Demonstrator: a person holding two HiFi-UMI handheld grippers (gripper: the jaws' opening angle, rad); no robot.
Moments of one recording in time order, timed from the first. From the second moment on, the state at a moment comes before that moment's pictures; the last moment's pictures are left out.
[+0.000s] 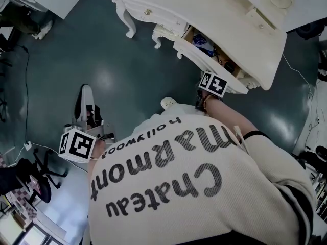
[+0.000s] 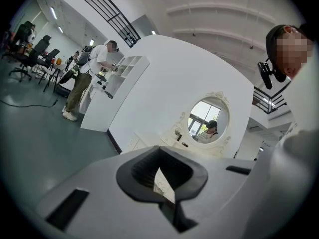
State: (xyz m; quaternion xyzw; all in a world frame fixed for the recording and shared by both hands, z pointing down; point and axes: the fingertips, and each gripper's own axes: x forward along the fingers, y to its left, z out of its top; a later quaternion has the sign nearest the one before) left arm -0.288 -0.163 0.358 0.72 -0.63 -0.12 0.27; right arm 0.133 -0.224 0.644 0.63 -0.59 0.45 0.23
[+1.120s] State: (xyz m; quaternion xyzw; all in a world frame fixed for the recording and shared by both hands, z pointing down) left arm -0.285 -0.172 0.360 0.70 -0.64 -0.13 0.27; right arm 0.149 -0.247 0.649 0.63 -0.59 0.43 0.27
